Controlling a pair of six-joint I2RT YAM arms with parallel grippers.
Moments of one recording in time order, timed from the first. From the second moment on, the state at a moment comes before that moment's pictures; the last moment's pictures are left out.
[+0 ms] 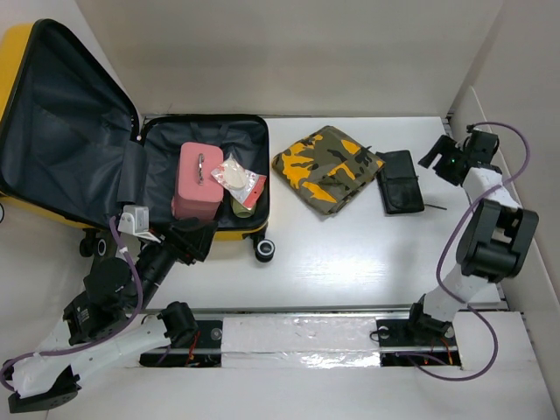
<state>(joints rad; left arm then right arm) -1.05 0.25 0.81 -0.52 -0.59 -0.48 -0.34 1.67 1.23 -0.22 -0.26 0.31</state>
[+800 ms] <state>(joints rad) -1.05 0.26 0.81 -0.52 -0.59 -0.48 -0.33 1.72 1.03 -0.21 -0.37 0.31</state>
